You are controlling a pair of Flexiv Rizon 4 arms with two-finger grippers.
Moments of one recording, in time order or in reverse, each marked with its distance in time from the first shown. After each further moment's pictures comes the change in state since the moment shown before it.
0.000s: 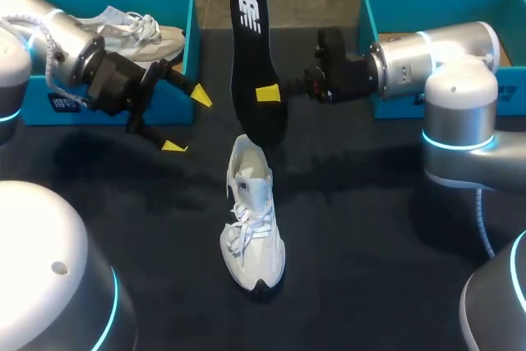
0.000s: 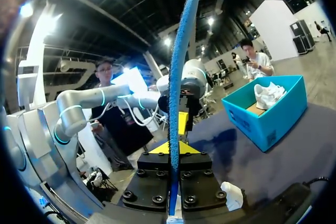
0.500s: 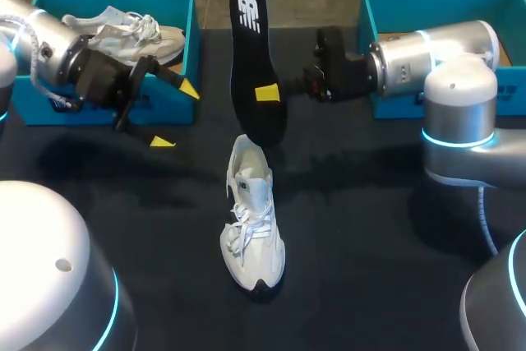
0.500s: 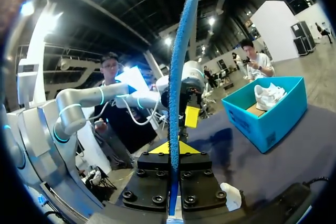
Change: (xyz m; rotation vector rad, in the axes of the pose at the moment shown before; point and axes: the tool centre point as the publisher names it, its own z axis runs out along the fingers) left arm 0.011 0.010 -0.024 -0.069 -0.038 -0.230; right arm -0.002 0.001 0.002 0.008 -0.002 -0.019
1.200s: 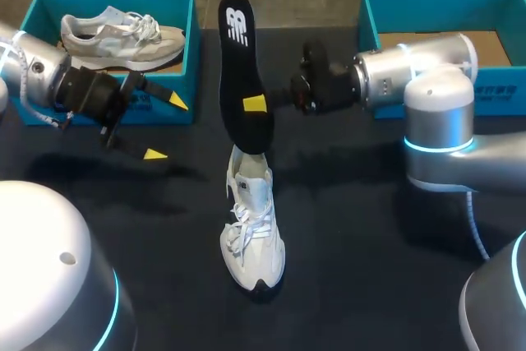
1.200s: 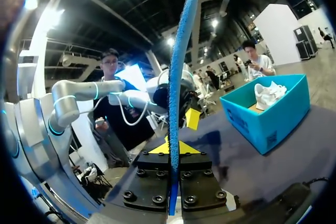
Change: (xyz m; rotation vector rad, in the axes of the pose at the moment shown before) left arm 0.028 0.018 -0.006 -0.122 -0.066 -0.305; right arm -0.025 -0.024 0.023 -0.012 0.008 -0.027
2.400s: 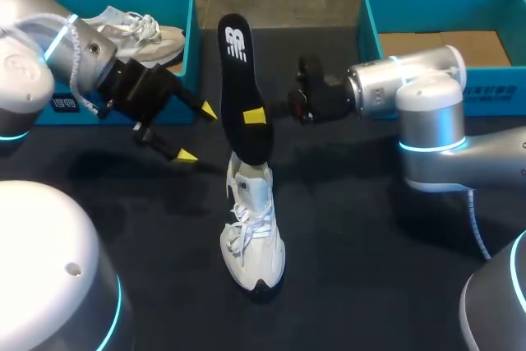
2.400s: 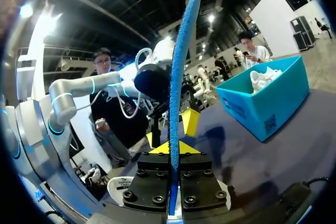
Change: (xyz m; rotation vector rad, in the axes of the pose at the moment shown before) left arm -0.006 0.001 0.049 -0.182 0.112 -0.312; right arm -0.025 -0.030 0.002 0.026 0.009 0.052
